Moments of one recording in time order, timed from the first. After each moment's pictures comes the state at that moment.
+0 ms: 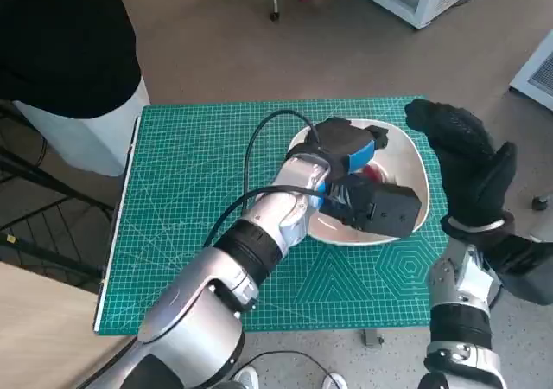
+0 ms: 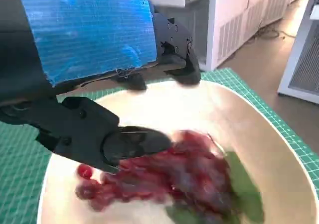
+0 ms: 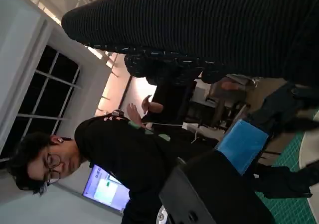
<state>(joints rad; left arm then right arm) -1.30 -0.10 -0.58 1.24 0.69 0.06 -0.07 -0.72 -0.17 -0.31 0.81 0.44 -0.81 0.77</state>
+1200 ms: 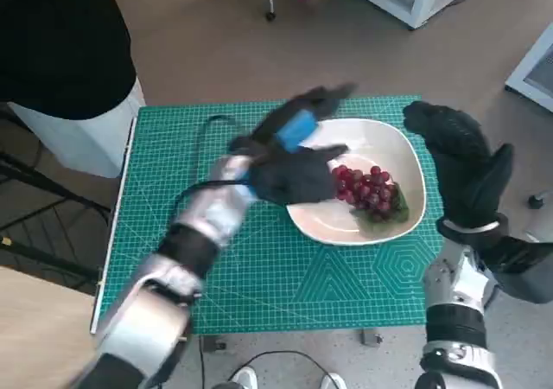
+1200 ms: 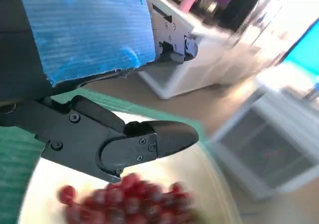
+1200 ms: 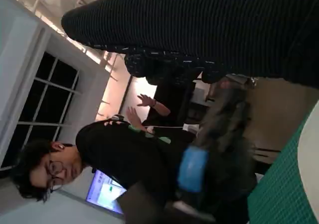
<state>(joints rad) -1.00 0.15 -0.21 0.93 0.27 -0.30 -0.11 -0.73 -0.16 -0.31 0.85 0.46 -0.83 0.77</state>
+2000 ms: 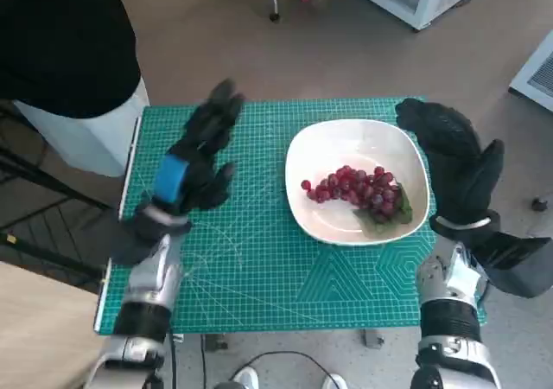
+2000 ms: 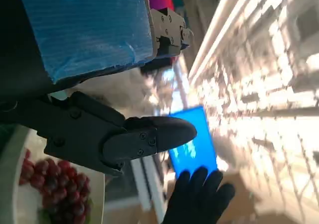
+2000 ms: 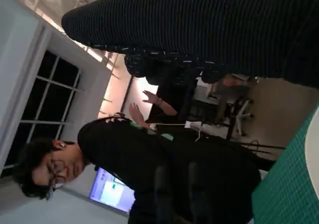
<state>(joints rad) -0.52 0.16 0.15 0.57 -0.29 -0.63 -0.48 -0.76 -0.13 -0.30 0.90 0.44 -0.86 0.76</state>
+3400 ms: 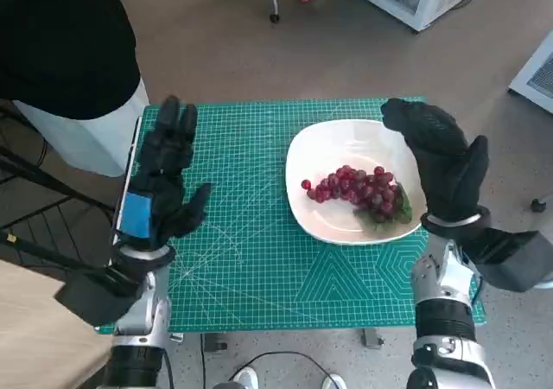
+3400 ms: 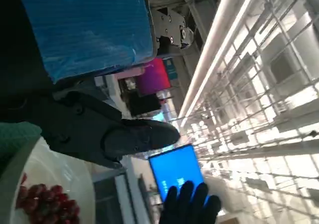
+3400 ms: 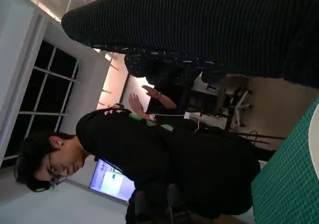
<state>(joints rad) -0.33 0.11 0.14 0.26 -0.16 -0.62 -0.28 -0.76 -0.13 -0.28 0.87 0.43 -0.82 0.76</state>
